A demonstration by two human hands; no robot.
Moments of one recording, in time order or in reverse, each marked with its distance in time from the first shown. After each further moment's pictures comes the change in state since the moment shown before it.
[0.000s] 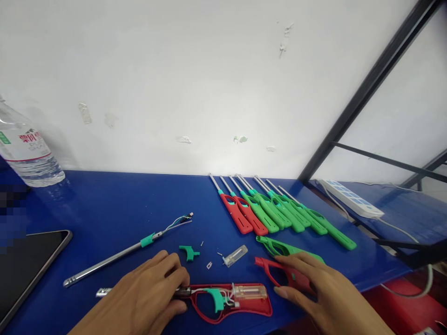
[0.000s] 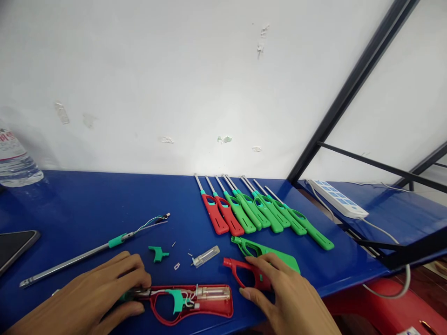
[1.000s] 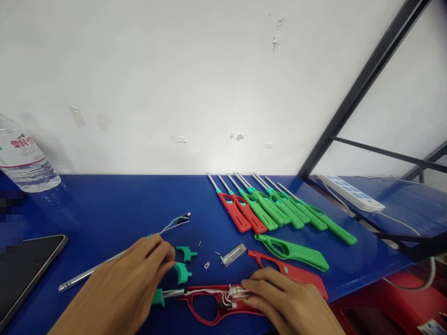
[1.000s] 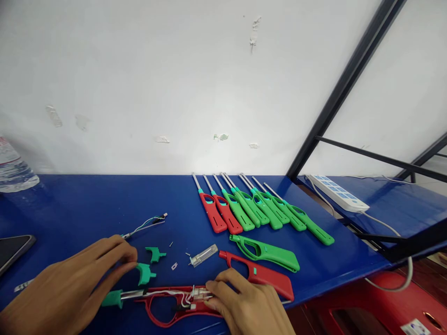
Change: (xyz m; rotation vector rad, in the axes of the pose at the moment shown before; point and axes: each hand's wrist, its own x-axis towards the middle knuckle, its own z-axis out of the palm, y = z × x) left_hand 0.009 -0.006 -0.012 0.304 0.265 0.004; right_hand 0.008 -0.056 0.021 0.216 -0.028 -0.233
